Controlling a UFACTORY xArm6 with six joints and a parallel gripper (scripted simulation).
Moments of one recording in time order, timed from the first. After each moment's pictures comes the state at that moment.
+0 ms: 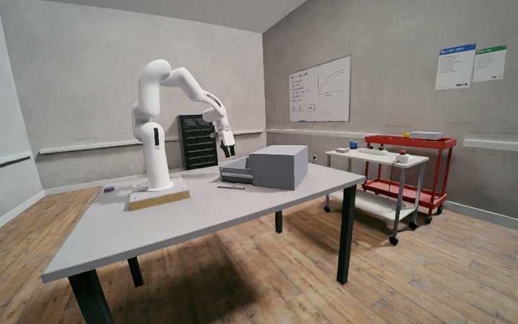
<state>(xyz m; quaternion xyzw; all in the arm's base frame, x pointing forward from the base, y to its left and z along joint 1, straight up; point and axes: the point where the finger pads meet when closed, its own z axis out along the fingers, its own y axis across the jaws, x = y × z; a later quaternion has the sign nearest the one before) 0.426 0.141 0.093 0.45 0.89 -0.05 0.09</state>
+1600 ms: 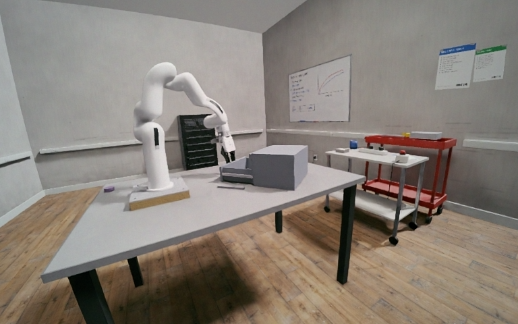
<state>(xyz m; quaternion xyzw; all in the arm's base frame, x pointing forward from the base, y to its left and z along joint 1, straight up) 0.426 0.141 0.054 0.45 0.89 -0.05 0.09</state>
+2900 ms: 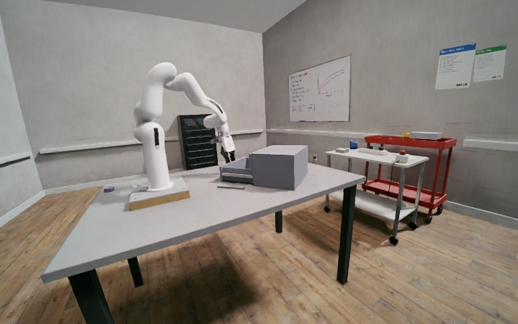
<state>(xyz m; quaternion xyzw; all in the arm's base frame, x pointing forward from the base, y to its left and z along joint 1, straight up) 0.425 0.145 0.054 0.45 0.89 -0.05 0.09</state>
